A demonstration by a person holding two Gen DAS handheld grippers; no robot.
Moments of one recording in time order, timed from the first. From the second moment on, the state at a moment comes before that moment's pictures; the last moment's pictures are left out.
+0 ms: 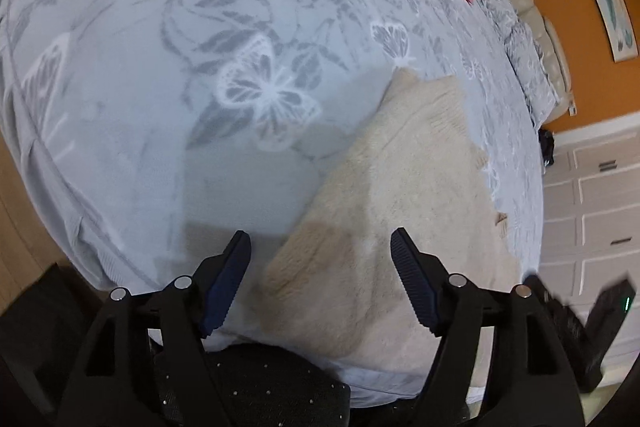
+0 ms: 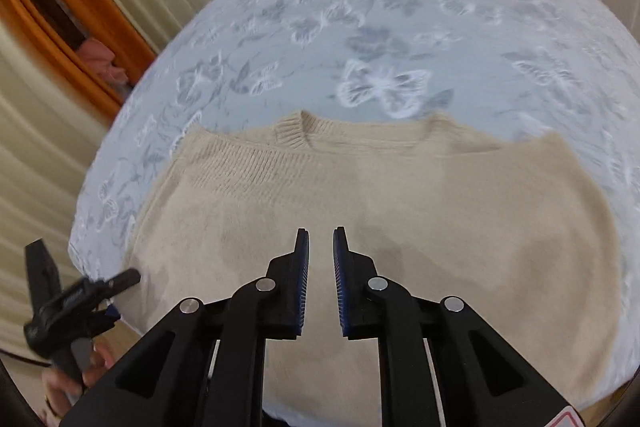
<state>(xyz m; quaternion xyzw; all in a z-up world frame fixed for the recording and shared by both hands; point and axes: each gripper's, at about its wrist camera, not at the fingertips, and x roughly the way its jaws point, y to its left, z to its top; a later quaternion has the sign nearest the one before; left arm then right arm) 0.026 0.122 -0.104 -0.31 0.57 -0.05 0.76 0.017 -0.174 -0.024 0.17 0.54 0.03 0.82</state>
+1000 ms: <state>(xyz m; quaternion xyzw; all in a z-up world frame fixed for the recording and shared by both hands) 0.166 0.011 -0.046 -0.12 0.51 -0.14 0.84 -0.002 -0.396 -0.067 0.26 0.49 -0.13 0.82</state>
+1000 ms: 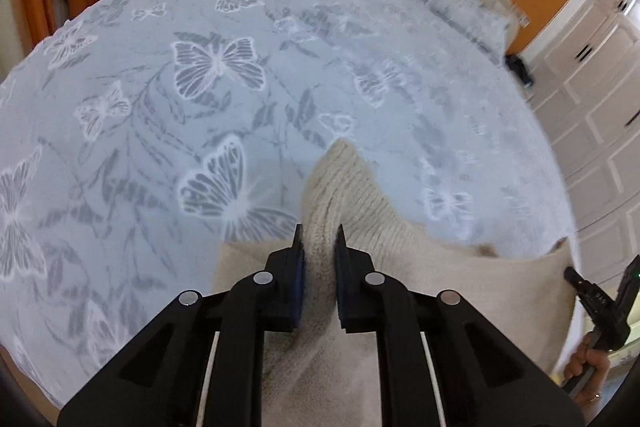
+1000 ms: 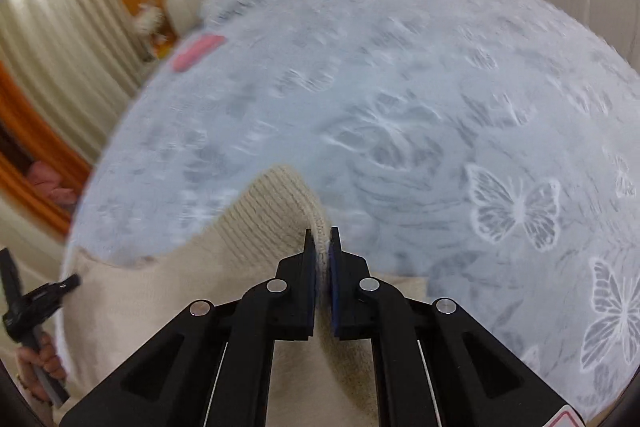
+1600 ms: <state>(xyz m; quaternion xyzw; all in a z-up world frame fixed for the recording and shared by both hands) 0.092 -0.015 -0.075 -0.04 0.53 -0.09 0.84 -0.046 -0.318 -0.041 0.27 0.48 -0.10 0.83</state>
